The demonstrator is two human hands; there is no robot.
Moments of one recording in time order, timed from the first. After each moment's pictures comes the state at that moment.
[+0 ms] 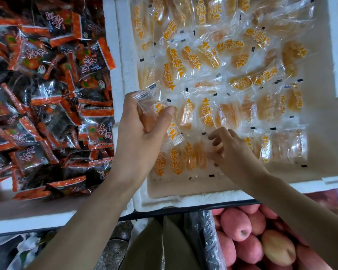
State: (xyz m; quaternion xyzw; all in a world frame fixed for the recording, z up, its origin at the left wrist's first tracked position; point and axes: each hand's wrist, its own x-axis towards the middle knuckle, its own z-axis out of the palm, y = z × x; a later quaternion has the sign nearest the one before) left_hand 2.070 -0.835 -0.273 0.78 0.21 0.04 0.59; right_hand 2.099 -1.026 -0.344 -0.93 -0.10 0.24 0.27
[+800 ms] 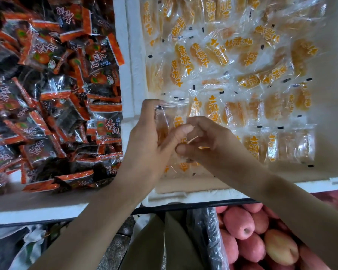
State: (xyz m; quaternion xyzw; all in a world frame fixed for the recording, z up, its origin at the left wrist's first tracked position) left_hand 2.053 -0.832 -0.269 0.81 0.14 -0.03 0.57; right_hand 2.090 -0.970 -0.283 -0.72 -0.10 0.33 0.61
